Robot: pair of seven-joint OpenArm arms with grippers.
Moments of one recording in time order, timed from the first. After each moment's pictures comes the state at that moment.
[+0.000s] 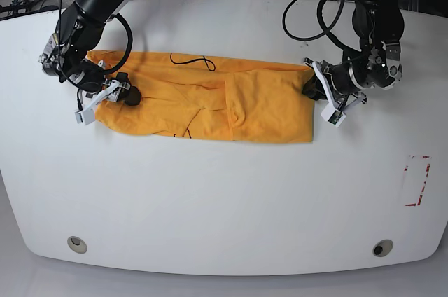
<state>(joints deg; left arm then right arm) 3.2 -13.2 -8.2 92.0 -26.7 -38.4 58.4 7.4 4.8 42.8 75.0 36.3 40.9 -75.6</state>
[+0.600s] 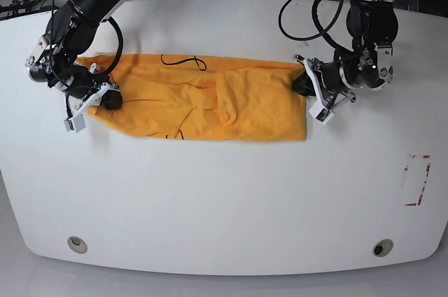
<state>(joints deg) 2.5 -12.9 -3.5 88.8 -26.9 -38.2 56.9 7.4 5.2 42.6 86.3 35.6 40.9 -81.9</state>
